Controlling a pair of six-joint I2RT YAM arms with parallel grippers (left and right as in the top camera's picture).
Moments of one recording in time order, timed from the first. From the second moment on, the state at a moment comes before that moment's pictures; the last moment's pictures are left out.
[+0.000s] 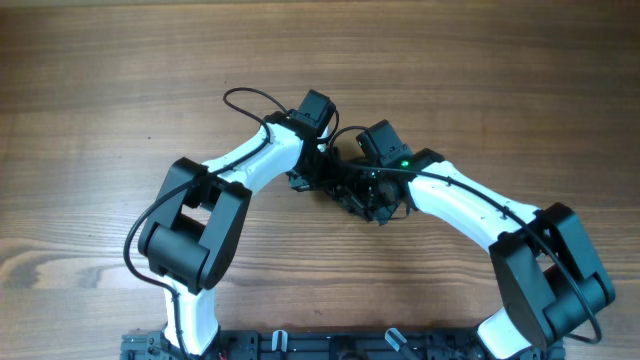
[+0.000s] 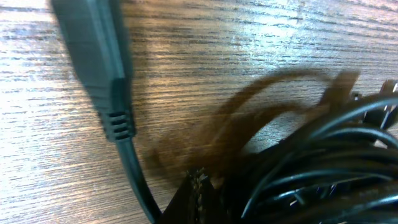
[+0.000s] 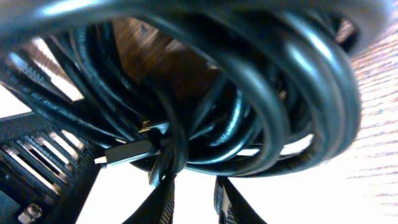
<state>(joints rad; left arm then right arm) -0.51 2.03 1.30 -0.69 0.32 -0.58 0.54 1.74 0.97 -0.52 -0.35 1.27</state>
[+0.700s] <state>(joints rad) -0.51 2.03 1.30 -0.68 0.32 -0.58 0.54 1.74 0.97 -0.43 -0.27 1.29</state>
